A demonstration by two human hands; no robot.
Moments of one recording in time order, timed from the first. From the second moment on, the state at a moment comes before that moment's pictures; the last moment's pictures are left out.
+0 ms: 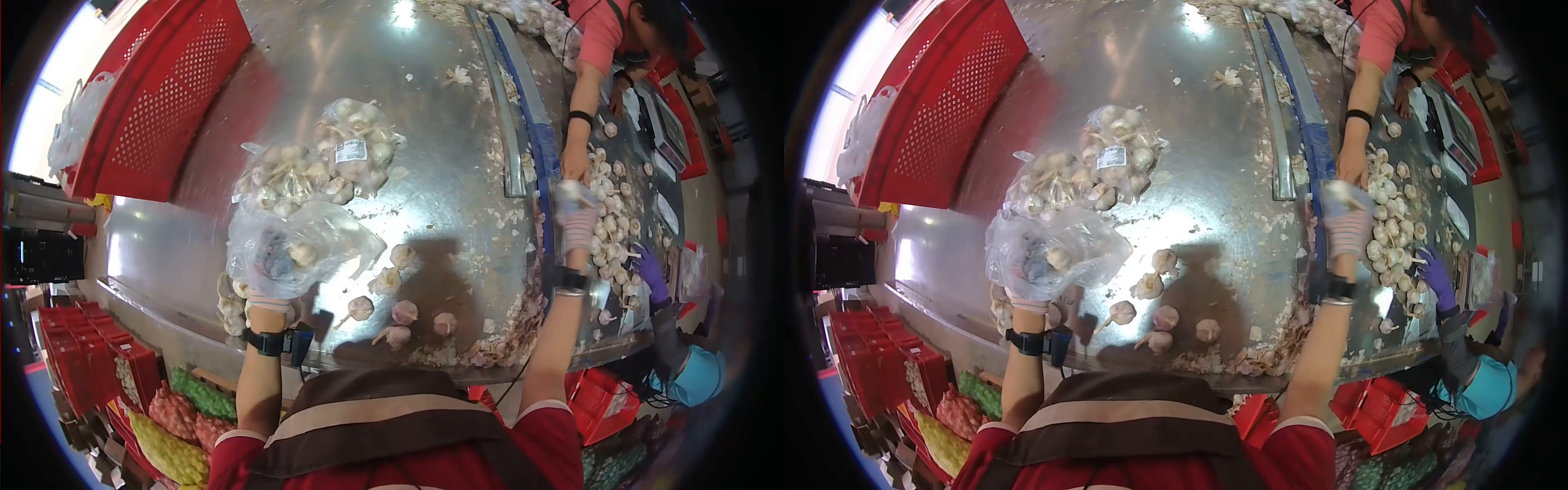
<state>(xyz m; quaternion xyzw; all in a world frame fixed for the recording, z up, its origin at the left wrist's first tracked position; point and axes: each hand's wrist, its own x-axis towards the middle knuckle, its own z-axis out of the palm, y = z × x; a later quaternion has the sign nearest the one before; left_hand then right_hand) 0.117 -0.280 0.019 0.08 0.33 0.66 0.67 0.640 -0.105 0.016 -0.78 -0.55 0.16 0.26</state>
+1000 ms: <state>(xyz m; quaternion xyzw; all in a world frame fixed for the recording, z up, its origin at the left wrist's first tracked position) 0.183 -0.270 0.057 0.75 0.57 0.29 0.15 0.374 -0.215 0.011 -0.18 -0.16 0.94 0.23</state>
